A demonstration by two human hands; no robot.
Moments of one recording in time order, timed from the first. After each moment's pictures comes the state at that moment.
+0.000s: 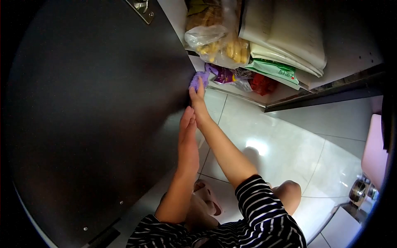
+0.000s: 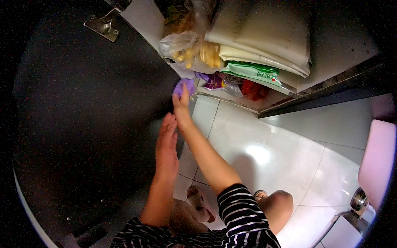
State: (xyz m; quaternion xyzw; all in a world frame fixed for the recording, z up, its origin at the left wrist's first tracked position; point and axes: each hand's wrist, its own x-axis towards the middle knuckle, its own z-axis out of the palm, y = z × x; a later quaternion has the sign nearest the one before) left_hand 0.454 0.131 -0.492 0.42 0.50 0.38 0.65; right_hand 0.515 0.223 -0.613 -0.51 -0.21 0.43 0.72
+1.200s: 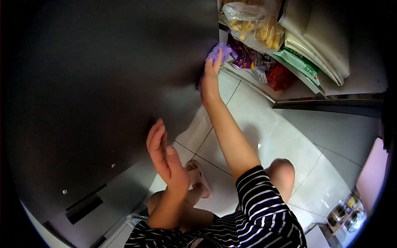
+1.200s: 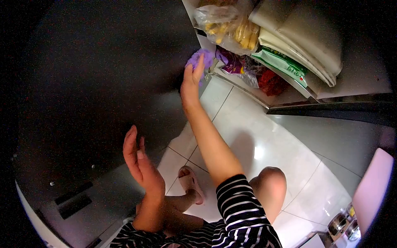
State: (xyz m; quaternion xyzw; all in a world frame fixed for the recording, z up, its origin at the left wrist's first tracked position) left_hand 0.397 0.050 -0.451 0.58 0.54 0.53 0.31; right_hand 0.497 0.214 -0.573 -0.46 -0.25 0.42 0.74
